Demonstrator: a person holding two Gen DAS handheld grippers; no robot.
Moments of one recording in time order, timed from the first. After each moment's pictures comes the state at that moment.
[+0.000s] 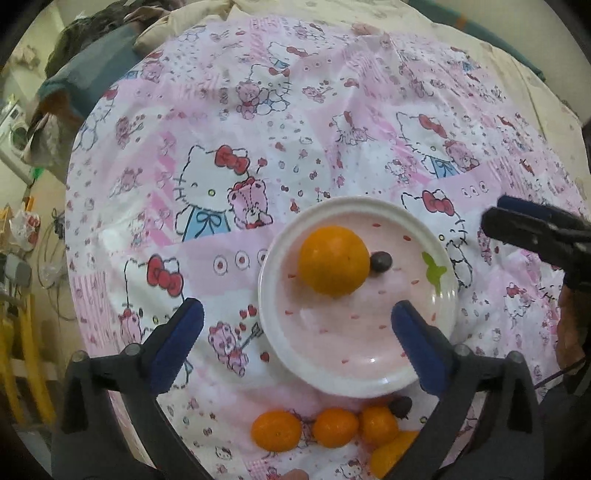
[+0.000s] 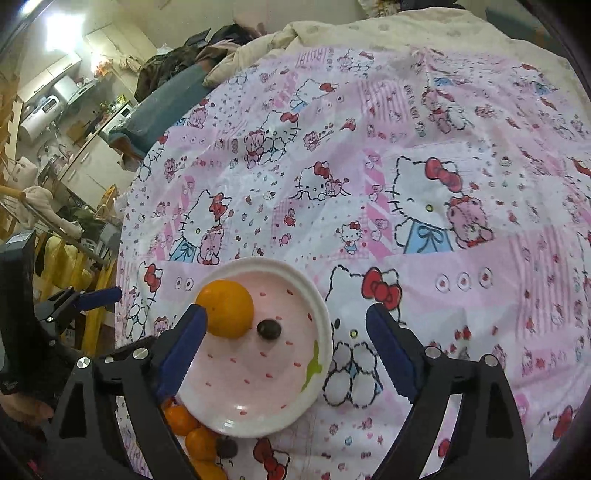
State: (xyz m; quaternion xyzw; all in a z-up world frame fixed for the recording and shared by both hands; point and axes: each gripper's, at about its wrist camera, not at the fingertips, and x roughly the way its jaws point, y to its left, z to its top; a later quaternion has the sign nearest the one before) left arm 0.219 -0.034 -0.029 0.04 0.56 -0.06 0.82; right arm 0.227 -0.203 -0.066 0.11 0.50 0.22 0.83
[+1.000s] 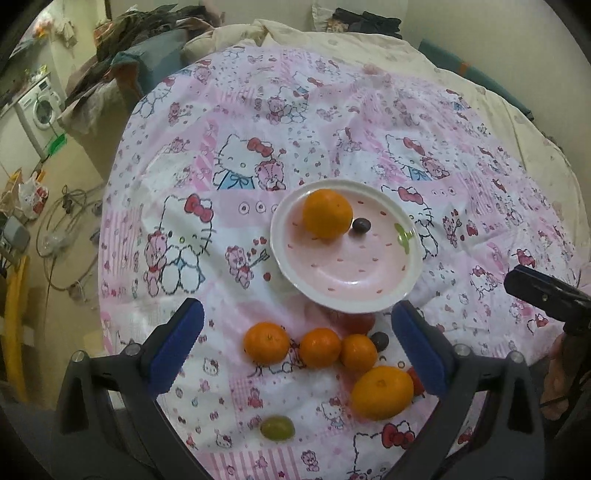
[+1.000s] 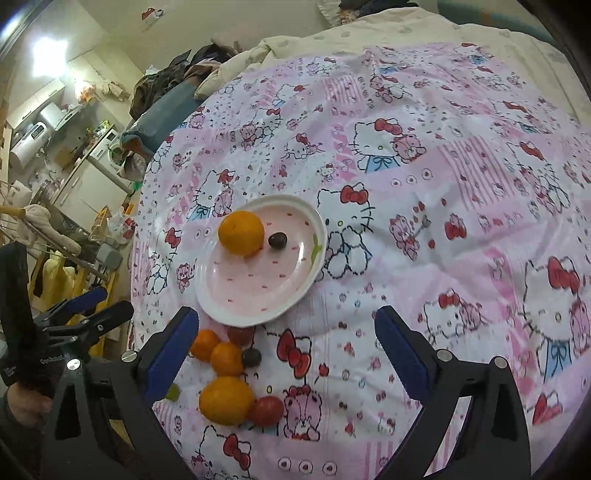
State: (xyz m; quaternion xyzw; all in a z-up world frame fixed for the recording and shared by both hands) left arm 0.099 -0.008 -0.001 -0.03 0.50 -0.04 0.86; right arm 0.086 -0.223 -0.046 0.15 0.49 0.17 0.84
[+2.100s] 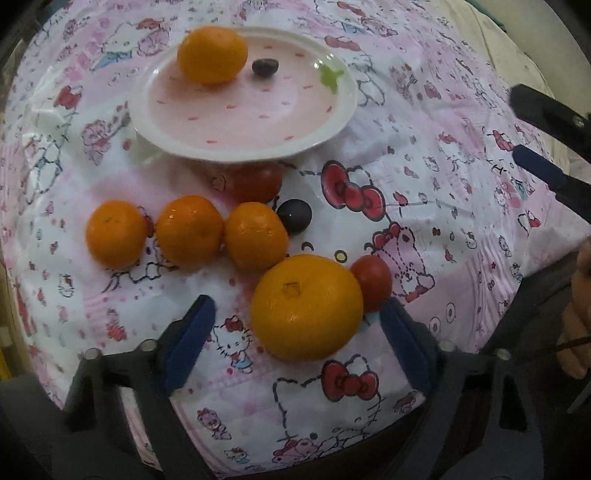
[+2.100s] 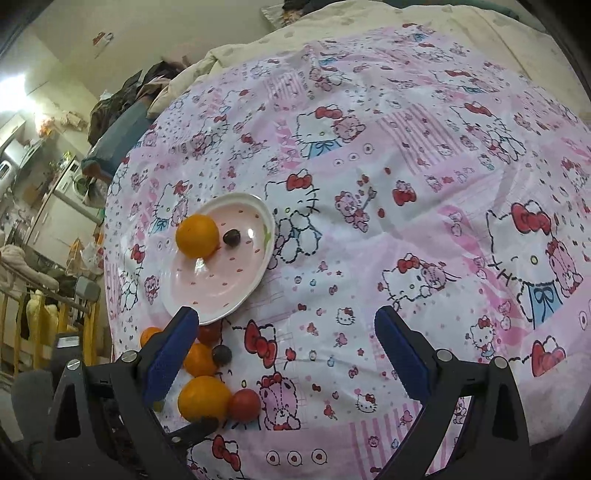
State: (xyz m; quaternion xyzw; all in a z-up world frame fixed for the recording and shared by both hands) left arm 0.074 -0.089 -0.102 -0.01 0.65 -0.15 0.74; right arm 0.071 -0.248 -0.063 0.19 0.50 0.08 0.84
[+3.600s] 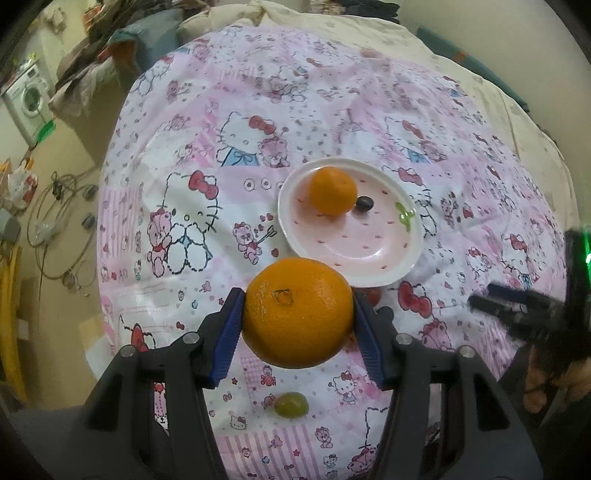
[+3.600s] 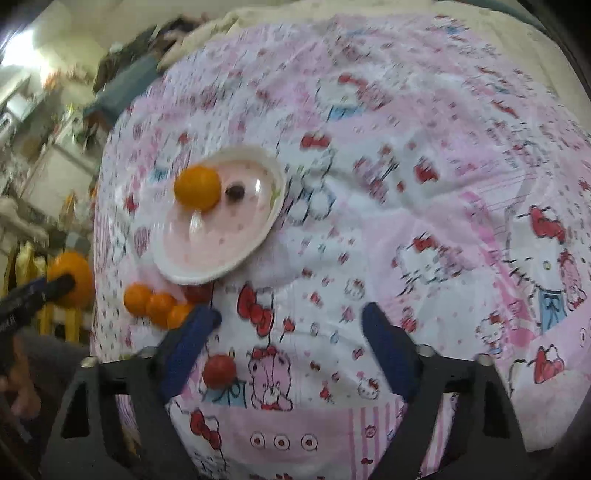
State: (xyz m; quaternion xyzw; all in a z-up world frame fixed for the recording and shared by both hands) left arm 0.101 0.015 -0.007 -0.04 0.54 -0.06 0.84; right arm 0.074 -0.214 -0.088 0.11 0.57 0.12 0.81
